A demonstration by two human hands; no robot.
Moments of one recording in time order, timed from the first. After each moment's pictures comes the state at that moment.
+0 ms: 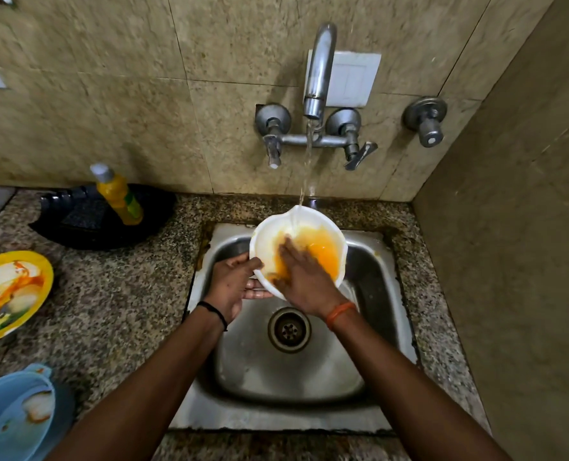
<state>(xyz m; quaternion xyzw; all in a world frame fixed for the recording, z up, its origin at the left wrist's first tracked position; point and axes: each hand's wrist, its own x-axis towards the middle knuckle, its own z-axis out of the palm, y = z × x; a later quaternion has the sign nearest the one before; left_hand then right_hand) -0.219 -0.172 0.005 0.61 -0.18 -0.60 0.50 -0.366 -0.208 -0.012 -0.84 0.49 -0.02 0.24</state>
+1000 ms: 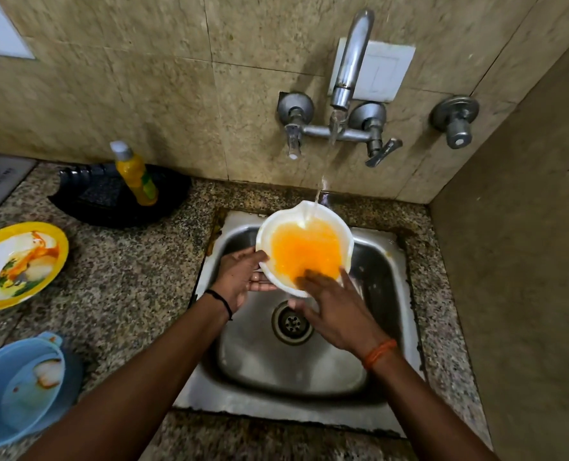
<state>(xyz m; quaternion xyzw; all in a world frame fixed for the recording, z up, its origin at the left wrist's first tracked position) -0.212 -0.169 -0.004 0.60 -0.14 -0.61 0.49 -0.413 -0.166 -0.008 -0.88 0.45 -0.01 0.16</state>
